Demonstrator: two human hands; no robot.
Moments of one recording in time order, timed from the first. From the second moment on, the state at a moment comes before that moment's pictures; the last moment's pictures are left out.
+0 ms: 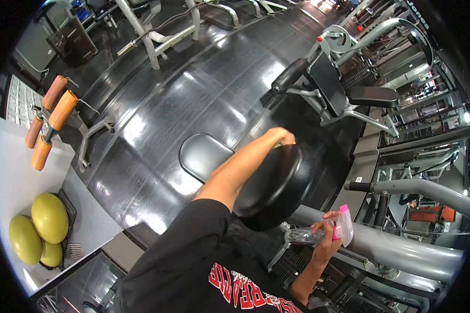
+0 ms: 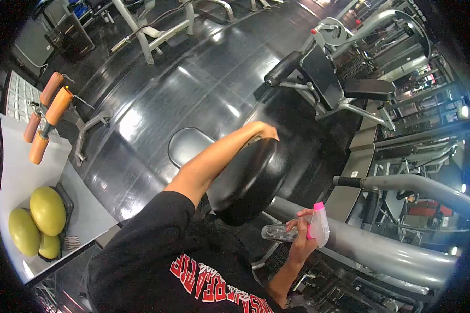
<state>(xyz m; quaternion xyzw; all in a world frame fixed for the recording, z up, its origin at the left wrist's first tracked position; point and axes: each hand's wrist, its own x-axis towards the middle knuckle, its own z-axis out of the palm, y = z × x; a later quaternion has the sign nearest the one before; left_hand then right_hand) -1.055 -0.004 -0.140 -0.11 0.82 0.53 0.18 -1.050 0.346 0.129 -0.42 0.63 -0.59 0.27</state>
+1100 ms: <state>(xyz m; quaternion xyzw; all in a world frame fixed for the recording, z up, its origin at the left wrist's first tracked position) -0.881 0.234 0.143 -0.15 0.94 0.11 -0.29 -1.081 0.313 0.140 -0.41 0.56 -0.67 0.25</state>
